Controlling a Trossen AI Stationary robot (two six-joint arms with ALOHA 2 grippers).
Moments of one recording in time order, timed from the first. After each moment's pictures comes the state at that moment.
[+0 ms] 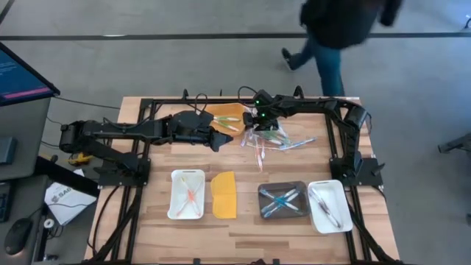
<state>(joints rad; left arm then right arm) 0.12 1.28 0.97 -0.06 -0.03 -0.84 -0.56 1.94 1.23 -0.35 -0.33 0.96</state>
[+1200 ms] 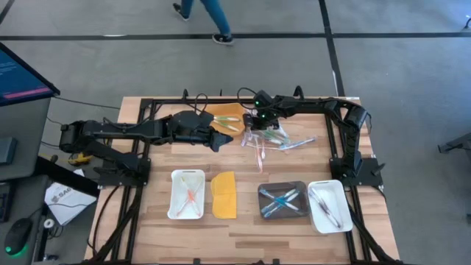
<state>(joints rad) 0.12 1.28 0.97 -0.06 -0.02 -0.84 -0.55 1.94 1.23 -0.38 -0.29 0.91</state>
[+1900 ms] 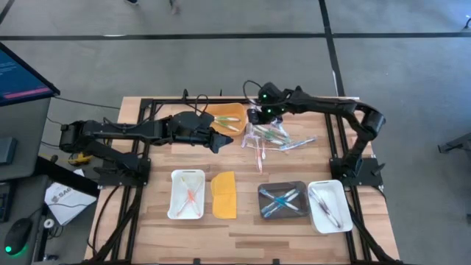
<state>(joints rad) 0.12 1.28 0.97 -0.06 -0.01 -0.84 -0.55 1.75 1.23 -0.46 -0.31 0.81</state>
